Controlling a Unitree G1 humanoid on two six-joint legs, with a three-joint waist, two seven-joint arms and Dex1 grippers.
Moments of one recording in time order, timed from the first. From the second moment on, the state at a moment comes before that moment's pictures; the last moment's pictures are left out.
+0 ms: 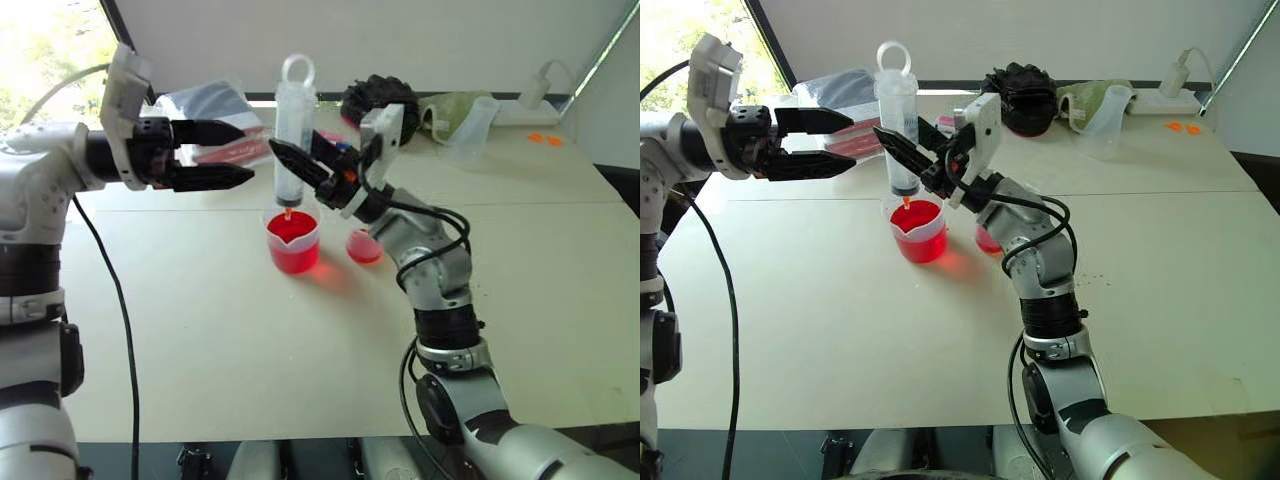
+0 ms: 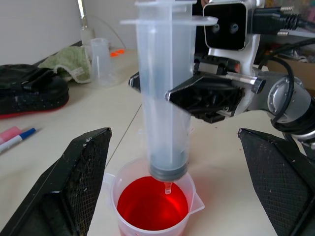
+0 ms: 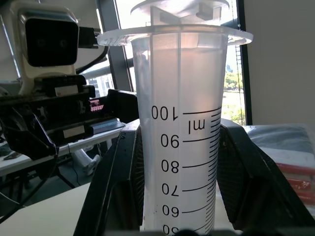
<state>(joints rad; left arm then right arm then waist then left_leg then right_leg) -0.95 0.88 0.07 0.17 -0.65 0.71 -1.33 -0.77 0.01 0.04 0.03 0.39 0.32 0.63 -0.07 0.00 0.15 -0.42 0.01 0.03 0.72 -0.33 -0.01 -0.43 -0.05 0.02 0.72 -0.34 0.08</state>
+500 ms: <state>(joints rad) -0.96 0.88 0.09 0.15 -0.66 0.74 -1.31 -0.72 0.01 0.11 0.20 0.26 0.07 0.64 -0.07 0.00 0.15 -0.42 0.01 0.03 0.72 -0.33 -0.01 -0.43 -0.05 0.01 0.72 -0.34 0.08</state>
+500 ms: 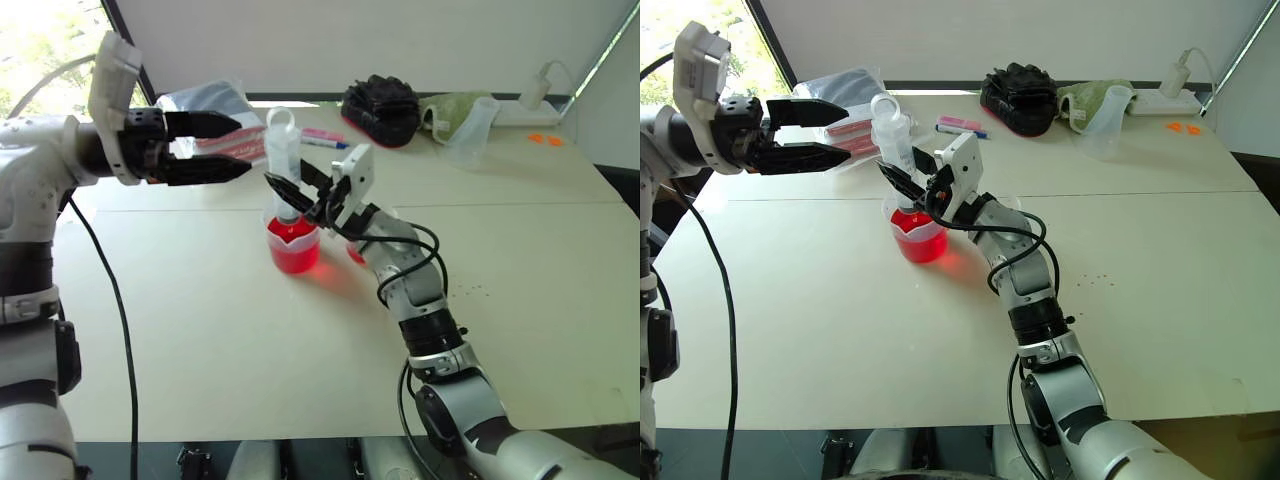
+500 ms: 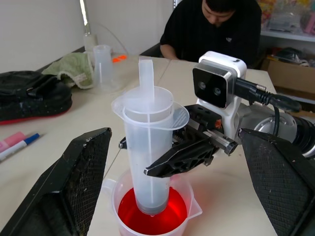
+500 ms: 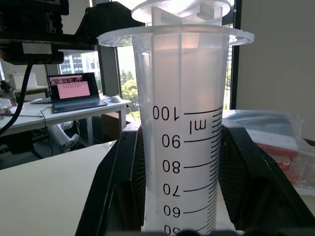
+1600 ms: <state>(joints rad) -0.94 0.74 0.06 0.16 -0.62 0.76 -1.16 -0.67 0.00 0.15 0.24 0.21 0.01 0.64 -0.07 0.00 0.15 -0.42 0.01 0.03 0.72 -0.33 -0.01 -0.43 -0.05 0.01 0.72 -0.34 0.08</state>
